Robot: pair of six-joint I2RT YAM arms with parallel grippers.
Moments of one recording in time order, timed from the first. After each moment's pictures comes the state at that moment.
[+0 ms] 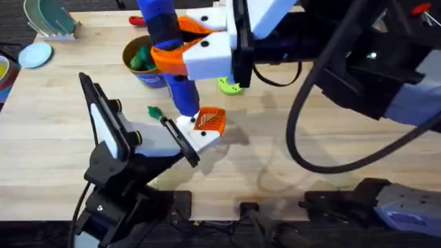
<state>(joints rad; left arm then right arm) -0.40 0.01 0.01 -0.06 0.51 -0.06 0.72 1.34 0.97 0.36 -0.84 0.06</state>
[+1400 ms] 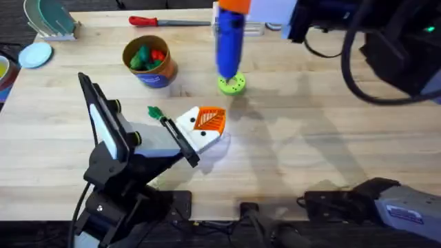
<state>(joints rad) -0.40 0.01 0.01 -0.06 0.52 -0.06 0.40 1.28 0.95 0.39 -0.92 0.21</state>
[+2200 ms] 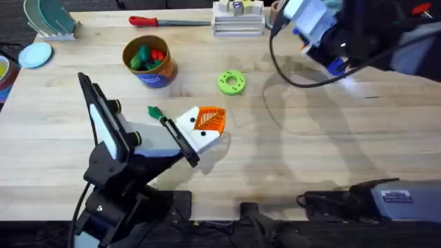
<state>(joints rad) -0.40 0.01 0.01 -0.06 0.52 -0.06 0.17 1.53 0.95 -0.17 0.20 -0.89</state>
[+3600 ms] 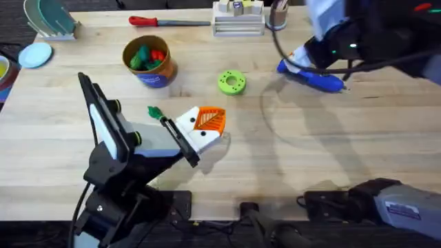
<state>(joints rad) -0.40 0.01 0.01 -0.06 0.52 -0.06 0.30 1.34 1.00 -0.47 0.25 -0.39</state>
